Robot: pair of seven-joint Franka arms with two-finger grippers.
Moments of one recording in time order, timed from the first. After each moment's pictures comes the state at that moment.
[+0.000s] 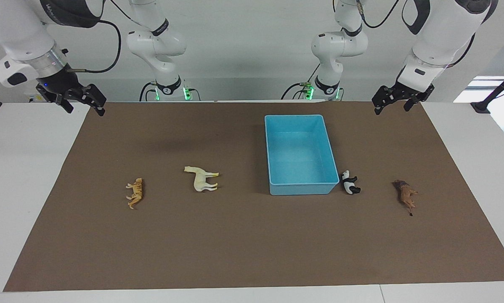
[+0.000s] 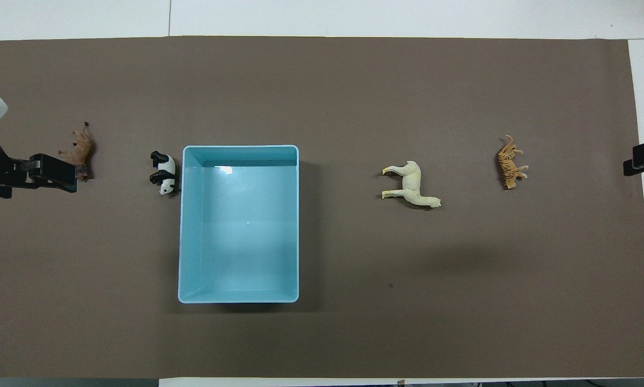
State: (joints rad) left arm 0.00 -0.05 -0.09 -1.64 0.04 1.51 -0.11; right arm -0.02 0.01 -0.12 -1.55 0.01 1.48 0.01
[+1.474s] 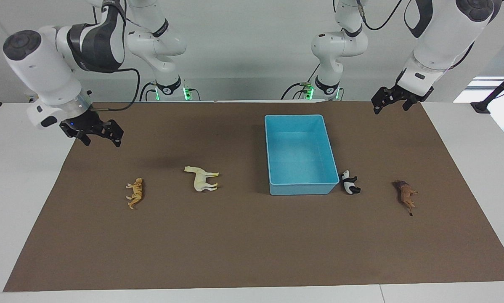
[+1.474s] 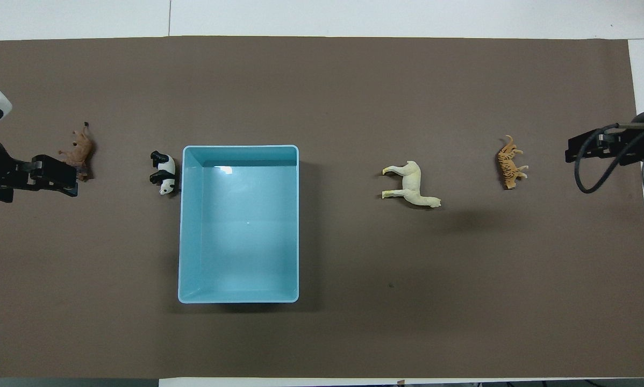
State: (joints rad) left arm 0.00 -0.02 -0.09 -1.60 0.03 1.45 -0.11; right arm 0.01 0.10 -0.11 -1.73 0.01 1.79 -0.01
